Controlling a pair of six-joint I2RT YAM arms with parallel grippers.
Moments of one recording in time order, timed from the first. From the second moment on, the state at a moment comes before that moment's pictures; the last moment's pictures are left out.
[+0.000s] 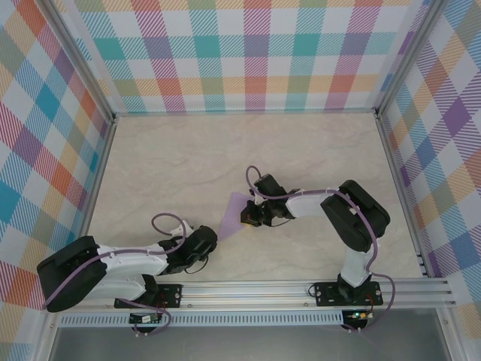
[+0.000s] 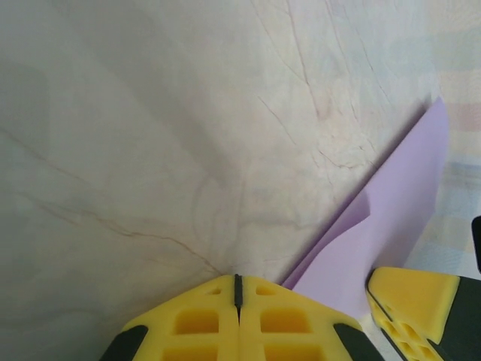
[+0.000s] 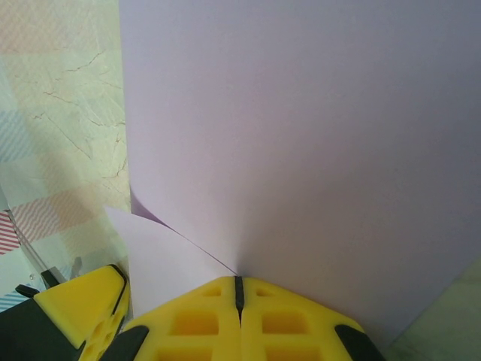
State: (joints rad) left arm -1.01 1.18 0.25 0.03 -0.41 -1.77; right arm 0.73 1.83 0.87 -0.06 -0.50 0.88
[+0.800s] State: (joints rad) left arm -0.80 1.20 0.58 -0.26 -0.11 -1.15; right arm 0.69 1.69 0.98 -0.34 -0.40 0.81
